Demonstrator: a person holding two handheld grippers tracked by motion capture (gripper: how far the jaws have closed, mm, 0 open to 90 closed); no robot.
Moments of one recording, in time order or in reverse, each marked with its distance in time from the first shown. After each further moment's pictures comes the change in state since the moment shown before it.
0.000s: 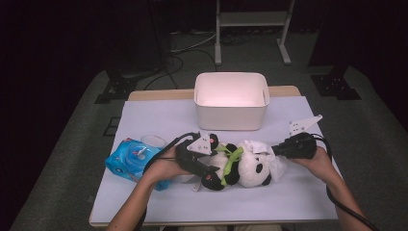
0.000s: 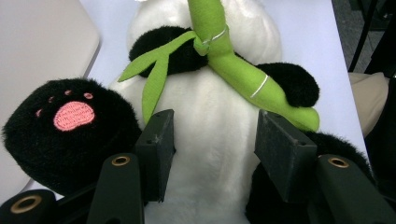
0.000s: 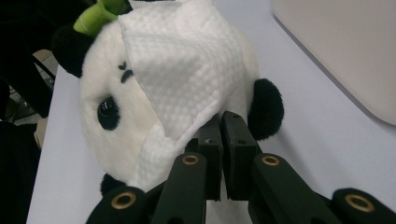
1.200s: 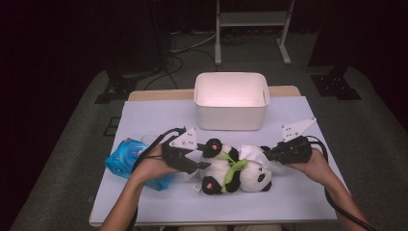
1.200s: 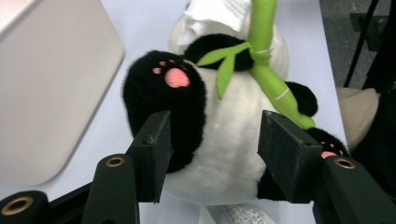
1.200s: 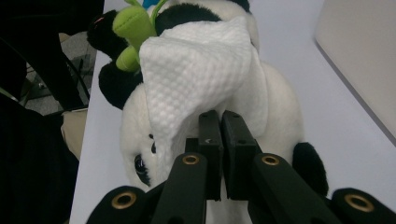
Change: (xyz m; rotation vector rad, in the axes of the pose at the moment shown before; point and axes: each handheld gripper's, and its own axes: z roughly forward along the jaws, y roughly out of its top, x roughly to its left) left arm 0.000 -0.003 -0.040 -0.074 0.039 -0.026; right arm 0.038 0.027 0.005 0.020 0.051 -0.103
